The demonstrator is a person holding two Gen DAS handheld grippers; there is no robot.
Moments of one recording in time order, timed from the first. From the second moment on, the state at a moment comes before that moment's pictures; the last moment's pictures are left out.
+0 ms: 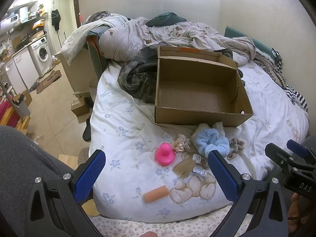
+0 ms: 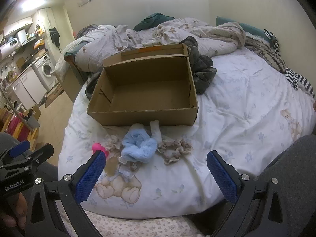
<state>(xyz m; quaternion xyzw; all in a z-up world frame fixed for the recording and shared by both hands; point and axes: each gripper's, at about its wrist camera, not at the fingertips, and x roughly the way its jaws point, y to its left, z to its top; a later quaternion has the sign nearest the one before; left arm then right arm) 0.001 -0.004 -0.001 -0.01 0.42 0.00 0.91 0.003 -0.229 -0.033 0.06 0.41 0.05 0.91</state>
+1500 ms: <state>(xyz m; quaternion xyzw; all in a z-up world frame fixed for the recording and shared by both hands) 0.000 -0.001 0.005 -0.01 0.42 0.00 0.91 0.004 -0.227 -0.035 0.06 0.42 0.05 0.91</state>
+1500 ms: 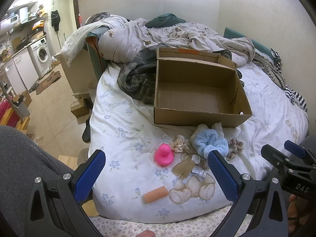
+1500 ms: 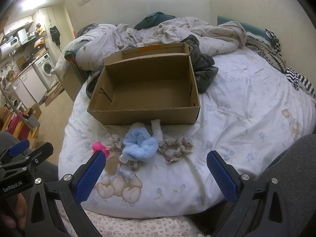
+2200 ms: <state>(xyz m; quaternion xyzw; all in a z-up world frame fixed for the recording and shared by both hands) -0.002 0.003 0.003 -0.01 0.42 0.00 0.91 0.002 -0.222 -0.038 0.06 0.42 0.05 0.90</state>
